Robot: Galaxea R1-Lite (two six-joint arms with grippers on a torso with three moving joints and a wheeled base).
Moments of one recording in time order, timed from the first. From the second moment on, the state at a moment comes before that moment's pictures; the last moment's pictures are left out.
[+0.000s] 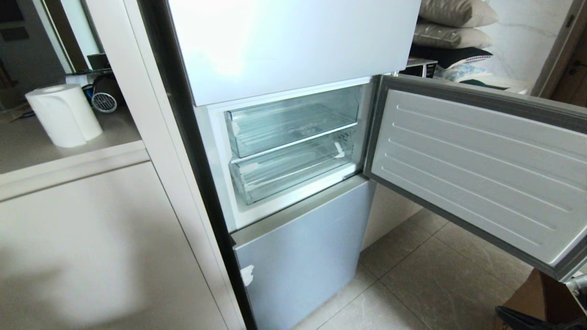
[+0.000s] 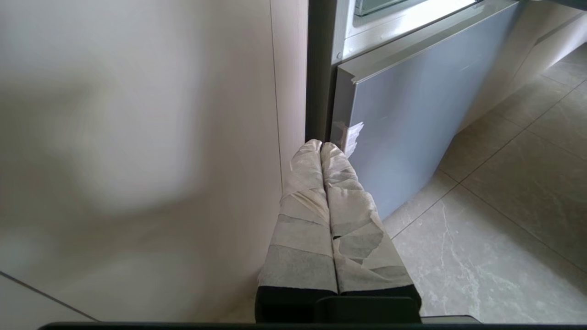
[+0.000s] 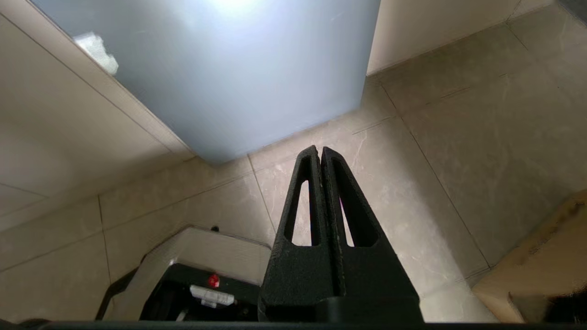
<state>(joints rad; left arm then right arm) 0.00 0.00 -0.06 0.15 0.01 0.00 0.32 1.05 0.00 -0.64 -0.06 0.12</state>
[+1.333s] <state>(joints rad) 0.00 0.00 -0.06 0.15 0.01 0.00 0.32 1.73 -0.23 -1.19 -0.05 0.11</state>
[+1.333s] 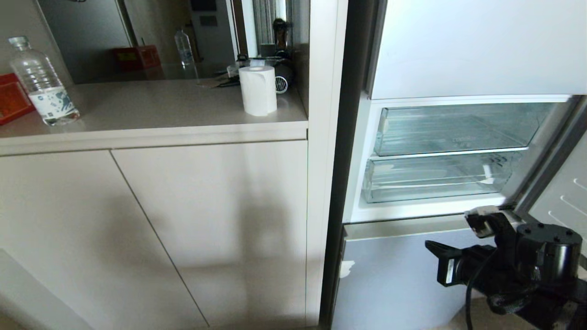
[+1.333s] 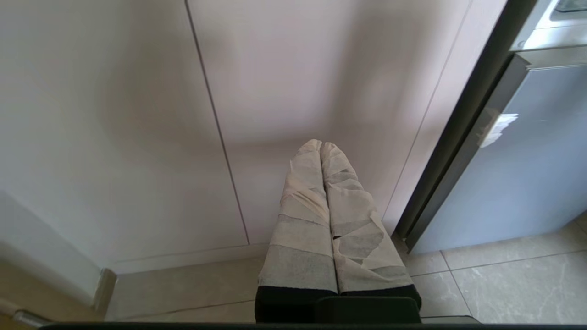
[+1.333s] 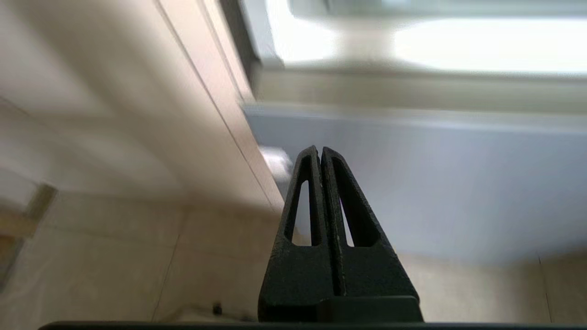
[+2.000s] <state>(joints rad) 0.00 0.00 -0.06 0.15 0.01 0.00 0.31 1.95 -0.47 -1.20 -0.11 0.03</state>
